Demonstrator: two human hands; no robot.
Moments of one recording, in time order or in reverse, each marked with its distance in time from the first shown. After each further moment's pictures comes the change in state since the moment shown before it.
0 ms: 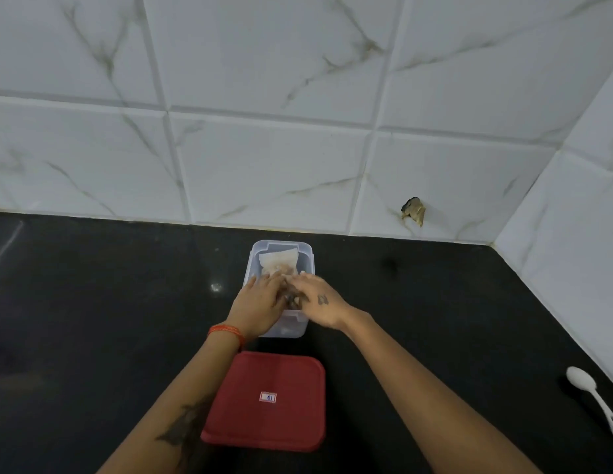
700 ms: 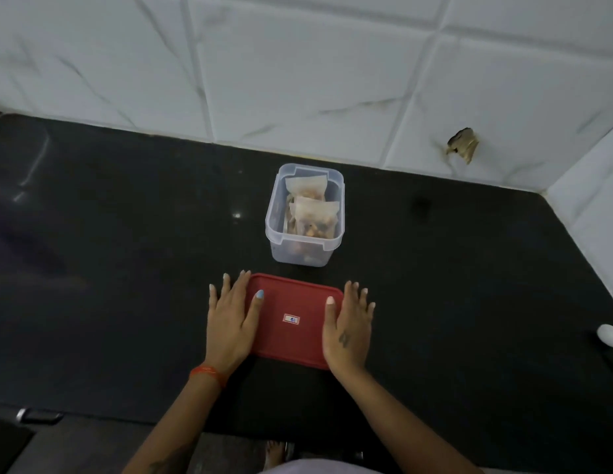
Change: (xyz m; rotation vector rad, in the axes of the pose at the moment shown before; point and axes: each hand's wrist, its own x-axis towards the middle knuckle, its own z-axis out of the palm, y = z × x) left_hand -0.147 -0.018 0.064 -0.413 0.259 -0.450; right_hand -0.103 0.008 0.137 0.099 0.504 0.492
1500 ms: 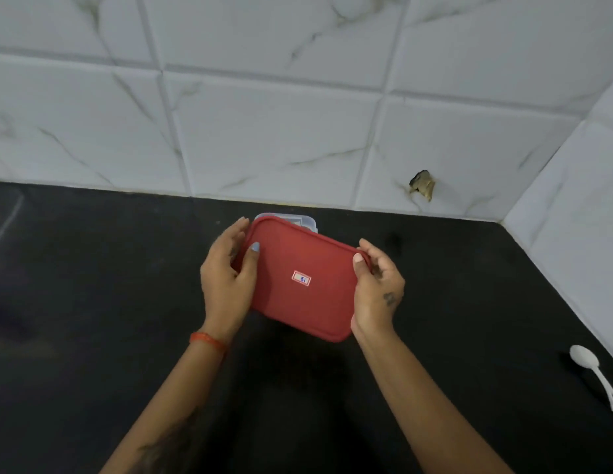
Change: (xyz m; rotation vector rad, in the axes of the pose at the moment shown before) left_hand 0.080 0.108 -0.036 -0.504 0.311 0.247; right_hand 0.074 -0.065 -0.096 0.936 0.386 0.082
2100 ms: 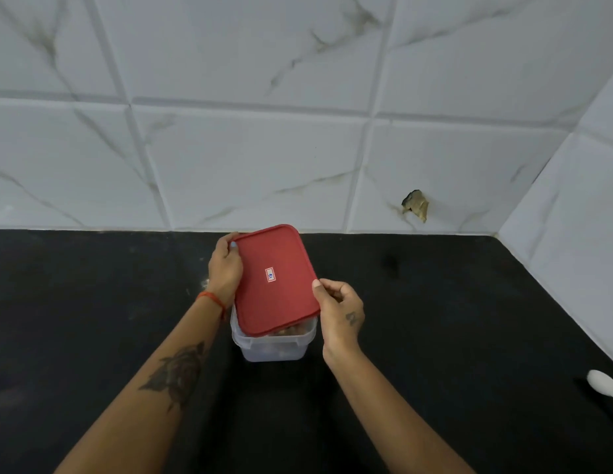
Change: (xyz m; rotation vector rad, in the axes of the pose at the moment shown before) left_hand 0.130 -0.075 0.059 -0.031 -0.122 -0.436; right_hand 0.028 0.022 0.057 -0.095 -0.027 0.228
